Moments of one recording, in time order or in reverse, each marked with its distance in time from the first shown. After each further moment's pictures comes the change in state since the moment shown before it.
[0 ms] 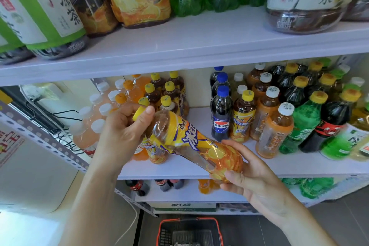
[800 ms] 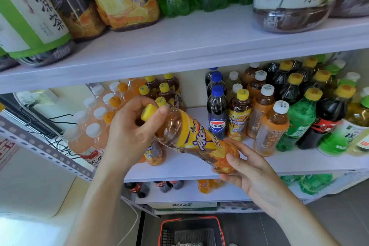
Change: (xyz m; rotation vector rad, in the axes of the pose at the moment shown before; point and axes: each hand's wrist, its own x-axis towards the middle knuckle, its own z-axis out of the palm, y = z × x) left_hand 0.008 0.008 0.027 0.180 -0.004 0.199; right_hand 0.016 0.003 -0.012 0.084 0.160 -0.045
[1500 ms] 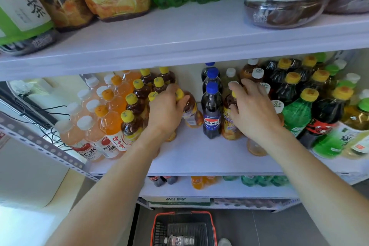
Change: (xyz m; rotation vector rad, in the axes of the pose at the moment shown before) left_hand 0.060 -0.052 0.091 0.634 0.001 0.103; right_hand 0.077 -0.093 -0.004 -1.883 0.370 -0.619
